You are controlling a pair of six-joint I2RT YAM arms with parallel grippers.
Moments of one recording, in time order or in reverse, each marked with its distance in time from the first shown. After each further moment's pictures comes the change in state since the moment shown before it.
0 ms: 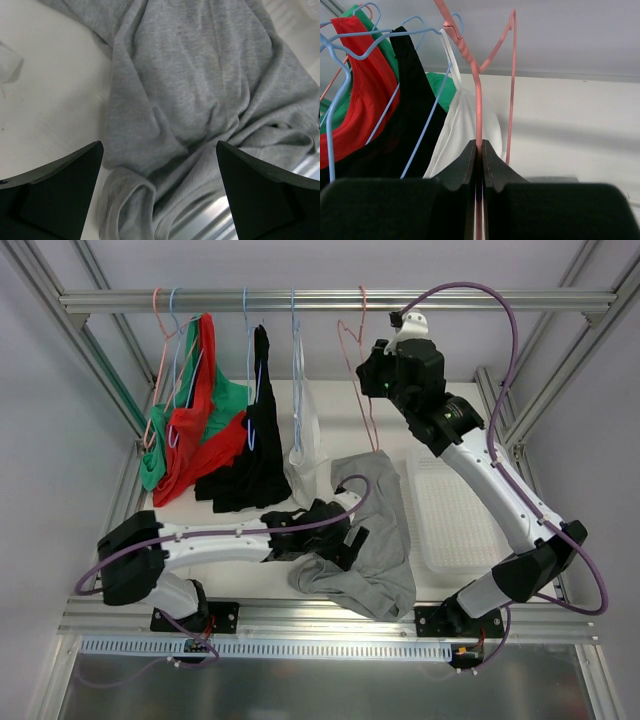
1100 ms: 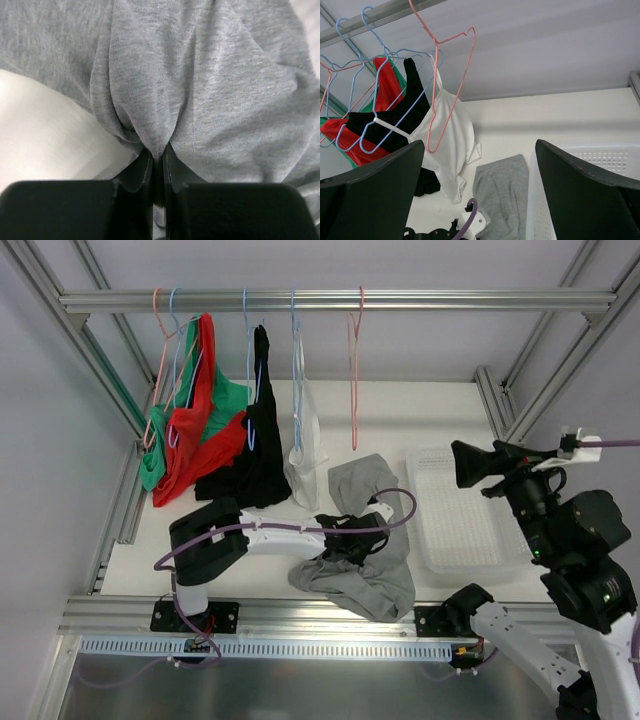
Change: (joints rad) left arm -0.041 0.488 0.284 0.031 -0.053 -0.004; right arm -0.061 -0.931 -0.499 -0.128 0.068 -0.038
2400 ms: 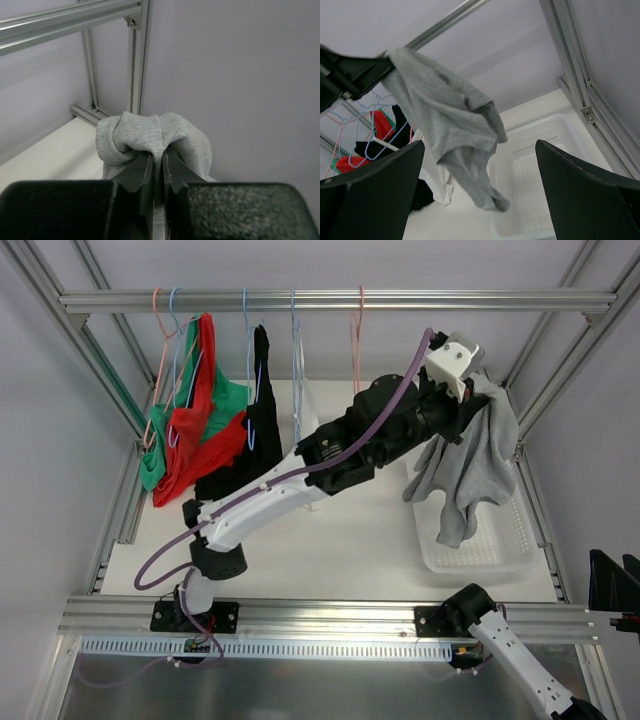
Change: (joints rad) left arm -0.027 0.129 1.391 -0.180 -0.026 0.383; right arm 0.014 -0.465 0.336 -0.586 0.291 0.061
